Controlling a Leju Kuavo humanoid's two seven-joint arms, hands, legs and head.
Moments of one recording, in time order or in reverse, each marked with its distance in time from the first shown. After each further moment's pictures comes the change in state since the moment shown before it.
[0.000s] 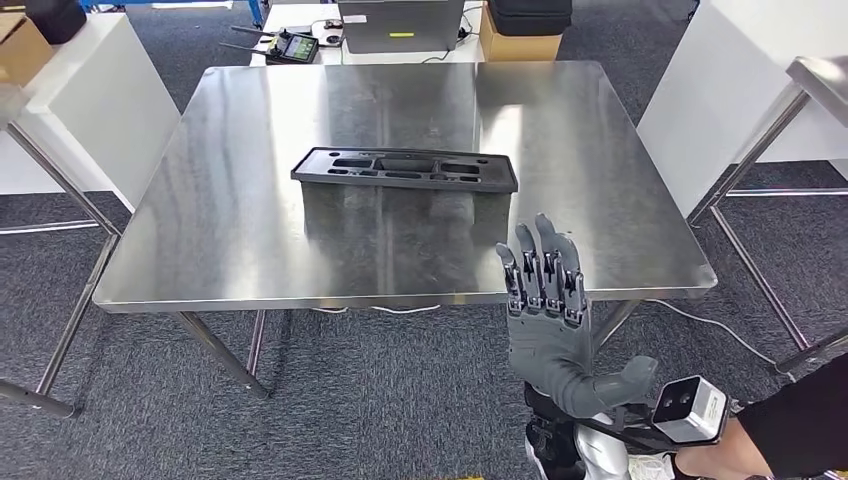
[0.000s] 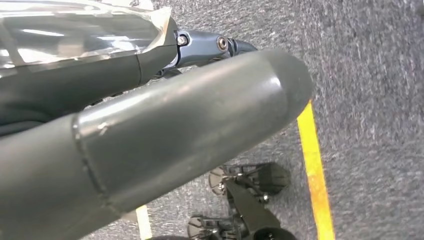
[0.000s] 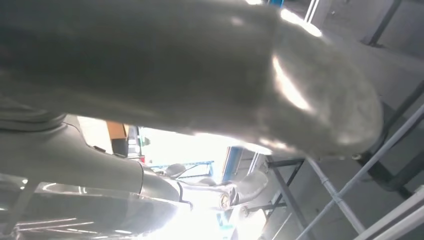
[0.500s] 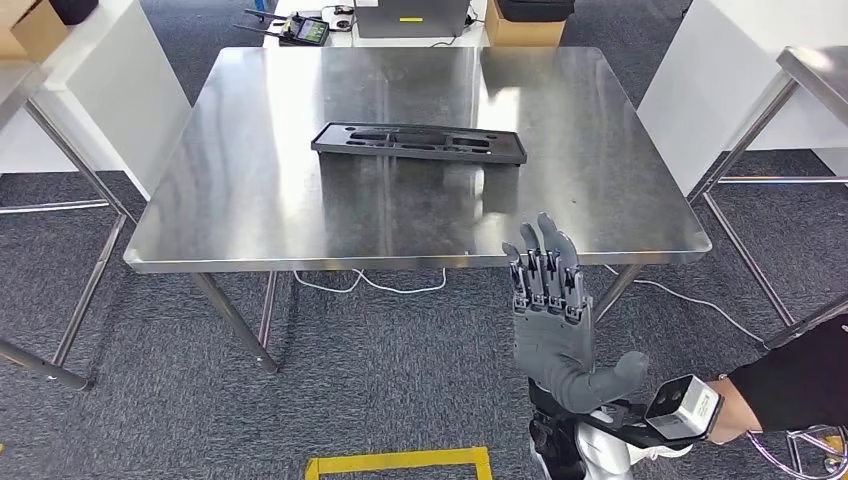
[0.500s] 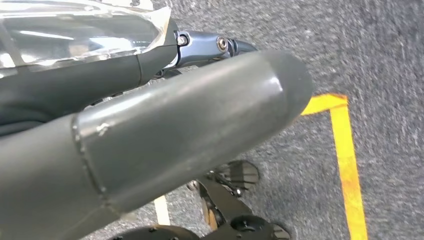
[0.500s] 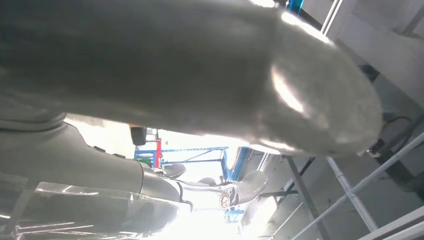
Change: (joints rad) left arm -0.003 0.000 0.000 0.000 -0.002 0.003 0.000; right arm 0.019 -0.007 -0.034 0.003 0.053 -0.059 -0.005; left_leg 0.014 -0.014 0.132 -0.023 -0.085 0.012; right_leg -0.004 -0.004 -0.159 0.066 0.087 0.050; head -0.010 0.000
